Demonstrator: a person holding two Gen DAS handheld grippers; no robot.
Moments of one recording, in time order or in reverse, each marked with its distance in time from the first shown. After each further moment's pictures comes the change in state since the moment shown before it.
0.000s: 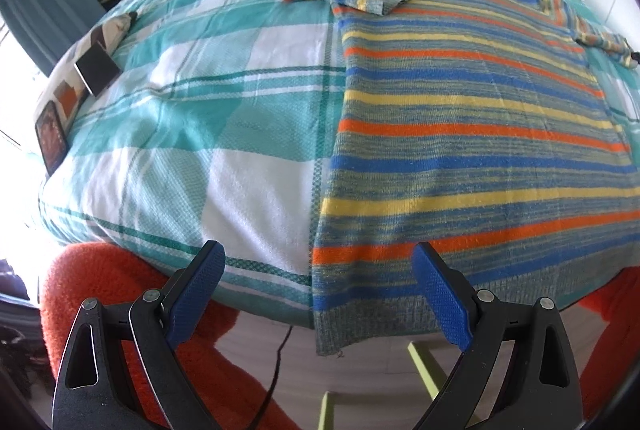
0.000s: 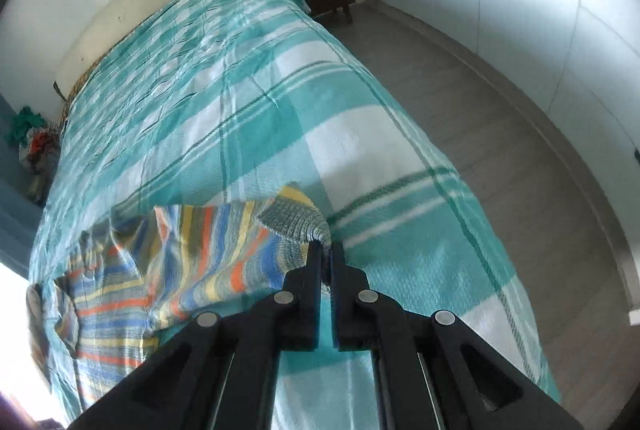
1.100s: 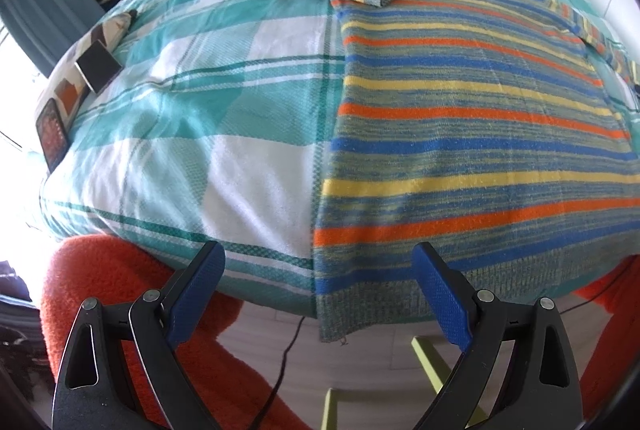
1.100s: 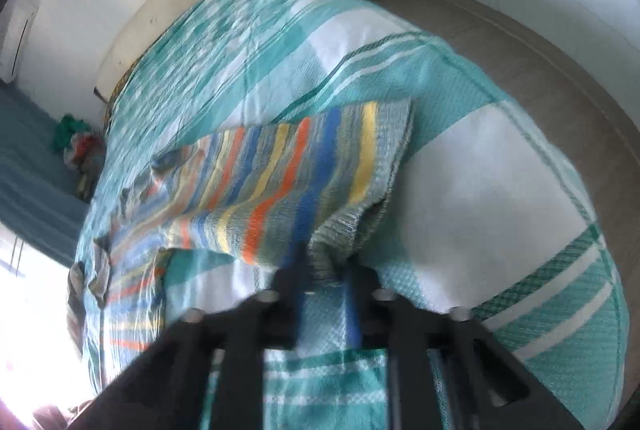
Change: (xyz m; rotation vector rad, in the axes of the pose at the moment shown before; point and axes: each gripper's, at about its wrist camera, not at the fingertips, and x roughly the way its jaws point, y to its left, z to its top) left arm 0.001 0.002 -0.011 -0.002 0.006 -0.003; right arm 0.009 -0.029 -0.087 -0.024 0.064 0.146
